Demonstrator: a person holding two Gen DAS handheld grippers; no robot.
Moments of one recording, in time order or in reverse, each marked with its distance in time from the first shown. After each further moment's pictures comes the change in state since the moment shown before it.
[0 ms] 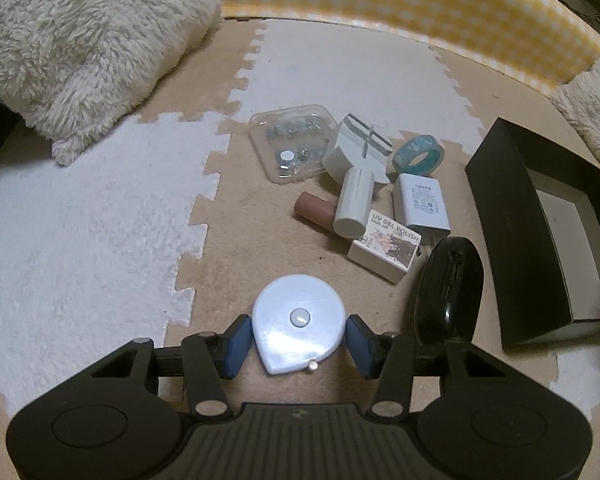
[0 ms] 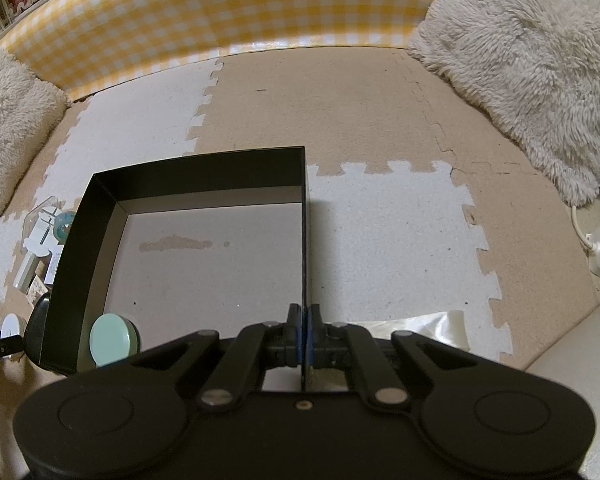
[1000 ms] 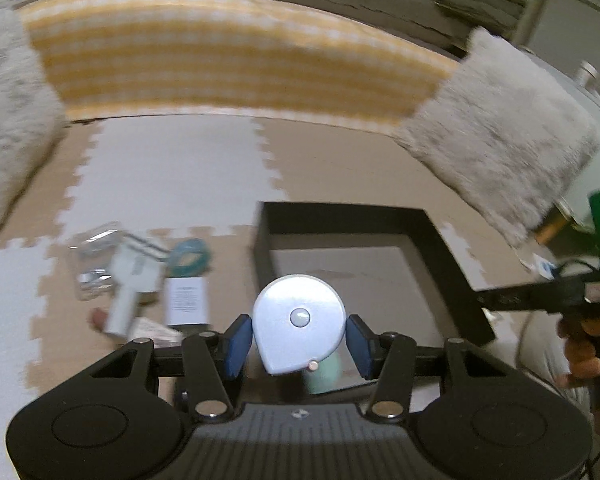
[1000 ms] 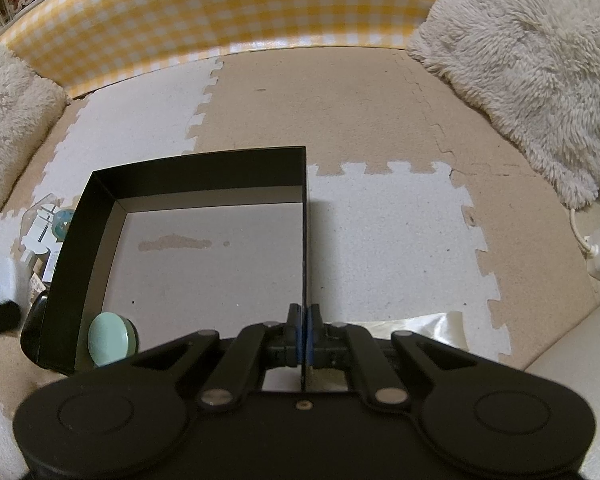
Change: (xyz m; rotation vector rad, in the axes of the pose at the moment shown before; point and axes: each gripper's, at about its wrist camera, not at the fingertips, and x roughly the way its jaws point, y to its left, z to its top) left arm -0.052 -0.117 0.017 0.191 -0.188 -0.323; right arm 0.001 0.000 0.000 -0.007 0.000 -0.005
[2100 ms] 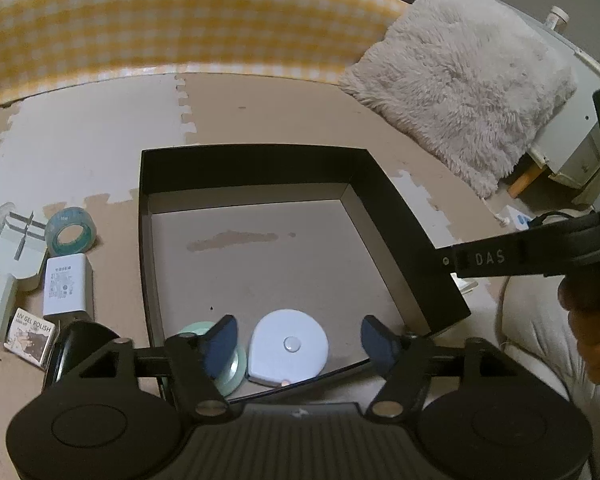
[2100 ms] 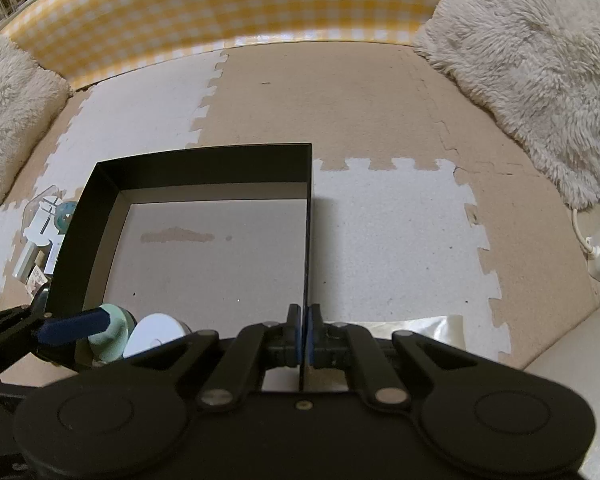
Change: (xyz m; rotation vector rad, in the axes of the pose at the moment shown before) left arm 0.061 -0.043 -0.014 0.055 0.094 -0.099; right arm 0.000 0.002 0.001 -0.018 0.024 0.001
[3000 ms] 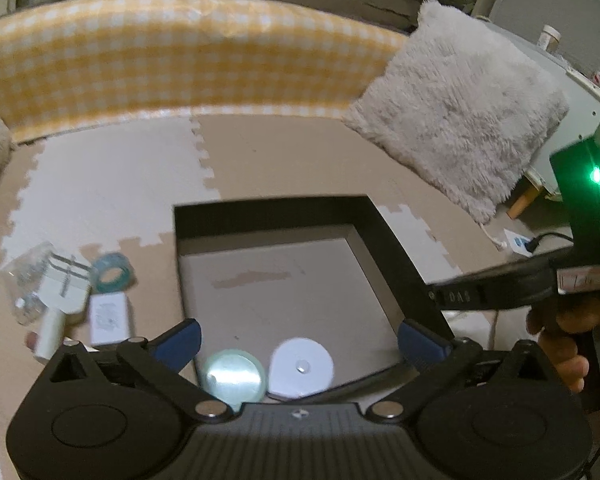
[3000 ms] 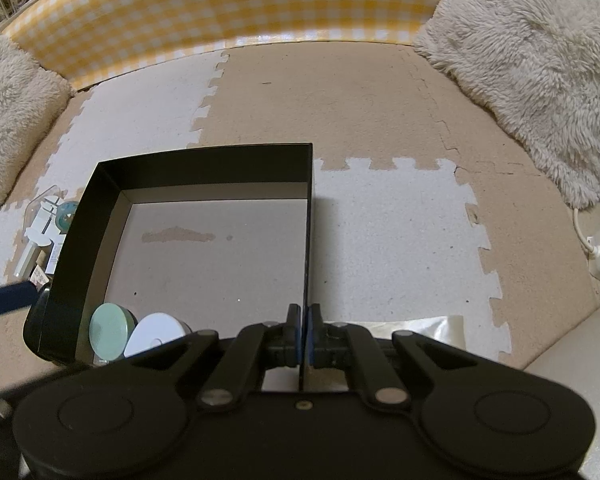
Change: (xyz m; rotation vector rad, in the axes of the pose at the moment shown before) left arm -0.046 -0.006 0.017 0.029 -0.083 0.055; right arm 0.000 0.000 0.000 0.000 0.000 0.001
